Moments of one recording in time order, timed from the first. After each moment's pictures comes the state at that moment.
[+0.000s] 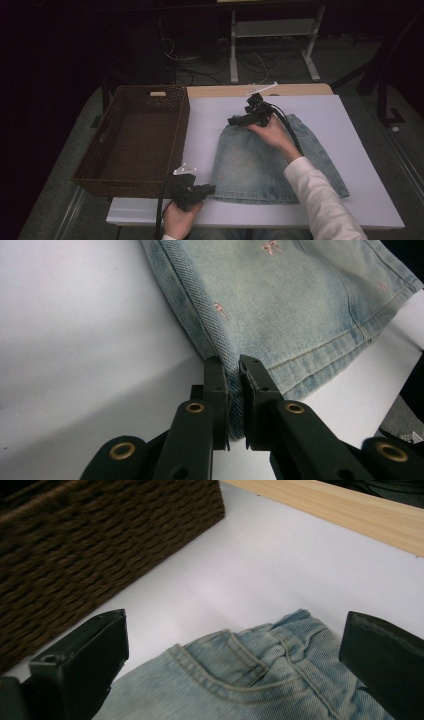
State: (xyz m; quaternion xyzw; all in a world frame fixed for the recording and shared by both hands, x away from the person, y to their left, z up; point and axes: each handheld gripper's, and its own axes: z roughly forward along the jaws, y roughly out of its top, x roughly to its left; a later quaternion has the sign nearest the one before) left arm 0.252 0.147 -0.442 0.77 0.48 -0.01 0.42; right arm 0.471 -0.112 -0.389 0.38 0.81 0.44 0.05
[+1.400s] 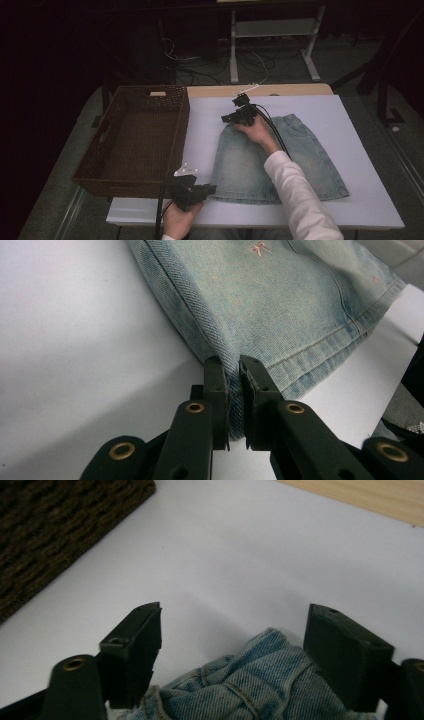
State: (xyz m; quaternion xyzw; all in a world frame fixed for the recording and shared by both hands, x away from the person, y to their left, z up) left arm 0.252 0.147 -0.442 0.78 0.46 0.00 0.43; right arm 0.514 -0.076 -0.431 0.45 0.81 0.37 0.08
